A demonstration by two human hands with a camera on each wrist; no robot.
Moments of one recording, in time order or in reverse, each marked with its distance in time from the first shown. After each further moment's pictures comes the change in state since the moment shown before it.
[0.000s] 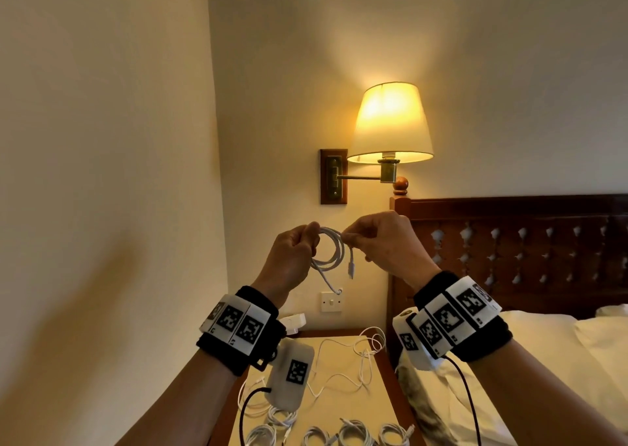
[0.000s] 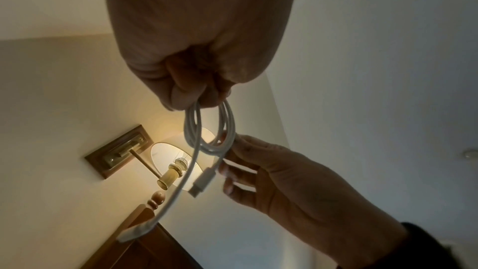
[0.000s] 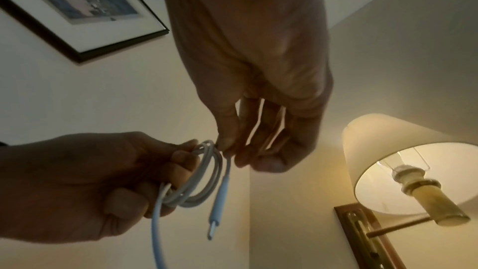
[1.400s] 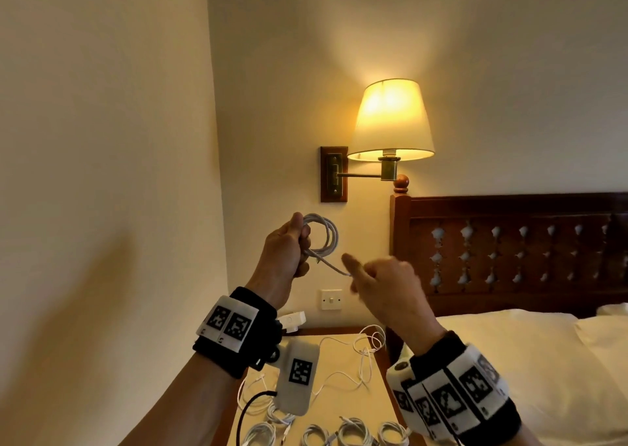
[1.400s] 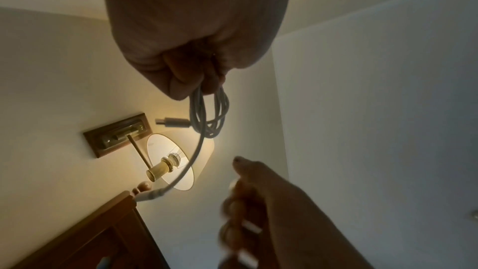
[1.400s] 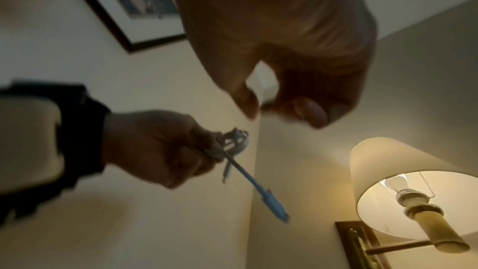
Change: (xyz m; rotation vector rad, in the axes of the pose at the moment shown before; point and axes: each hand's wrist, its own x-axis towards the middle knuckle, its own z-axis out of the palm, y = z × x) left_hand -0.005 0.004 -0.003 -0.365 0.027 -0.146; right_hand -0.051 -0.003 0.027 -0.050 0.001 0.311
